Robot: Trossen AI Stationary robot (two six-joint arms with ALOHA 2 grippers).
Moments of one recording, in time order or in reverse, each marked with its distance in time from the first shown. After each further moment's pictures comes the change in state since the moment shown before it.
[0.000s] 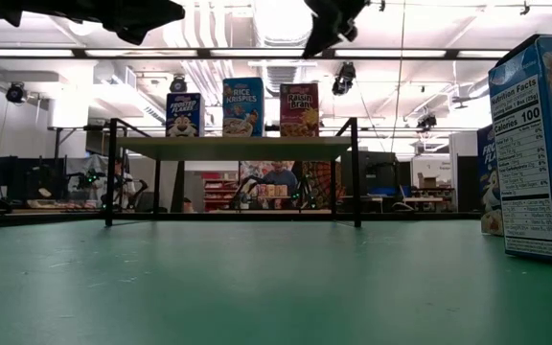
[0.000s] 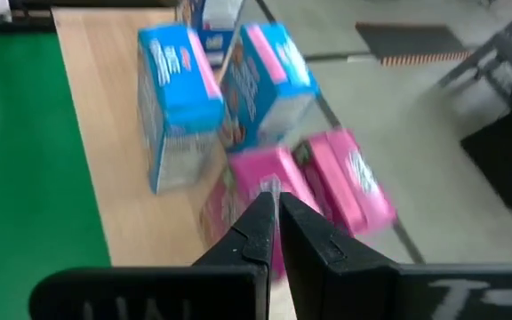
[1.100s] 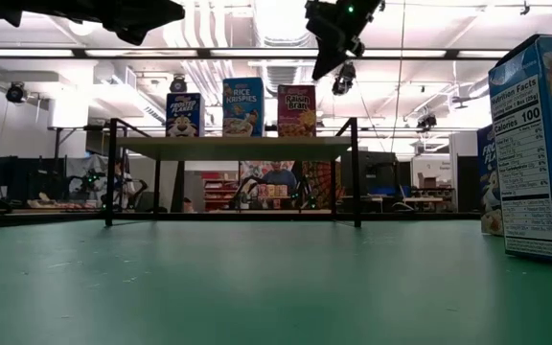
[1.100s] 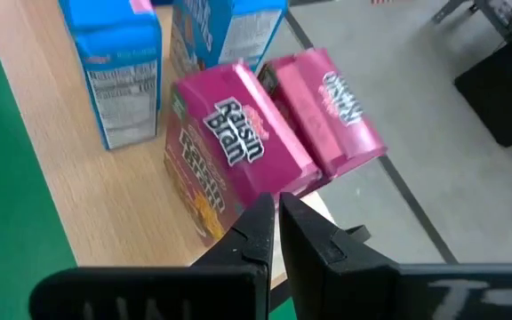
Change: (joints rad) left arm 0.000 0.000 0.000 0.001 0.000 -0.010; right arm -0.049 0.042 0.005 -0.072 0.026 0.058
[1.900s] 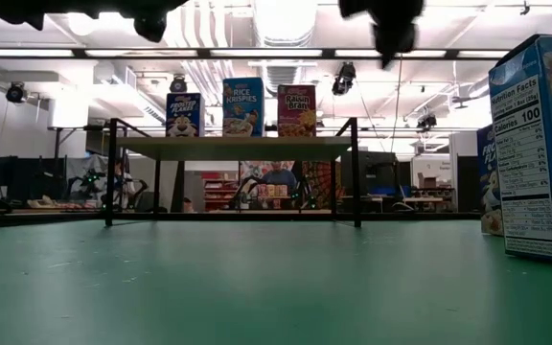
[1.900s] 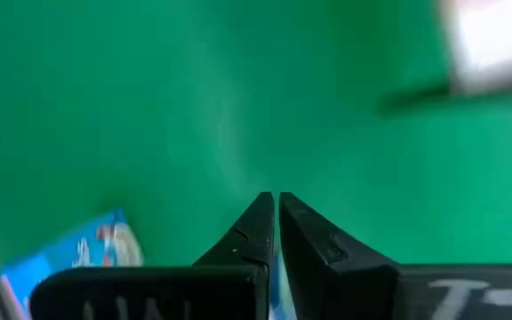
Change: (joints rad) left arm -0.003 0.126 0.001 0.228 0.120 -0.109; right arm 0.322 -0.049 -0.096 -0.524 -0.323 0.427
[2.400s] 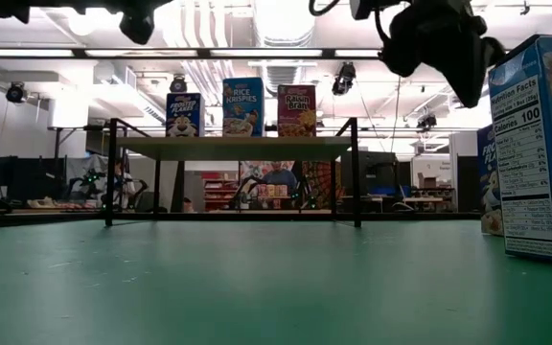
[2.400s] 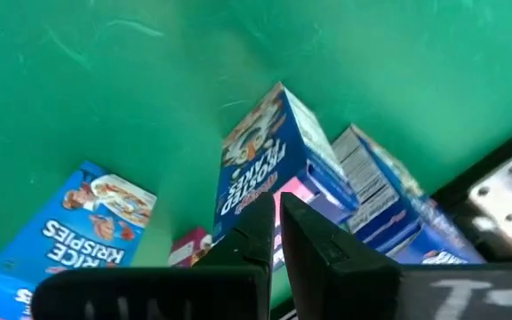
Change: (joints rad) left arm -0.001 -0.109 0.009 -0.115 -0.043 -0.127; right arm 0.044 -0.017 -0.251 -0.115 -0.118 0.571
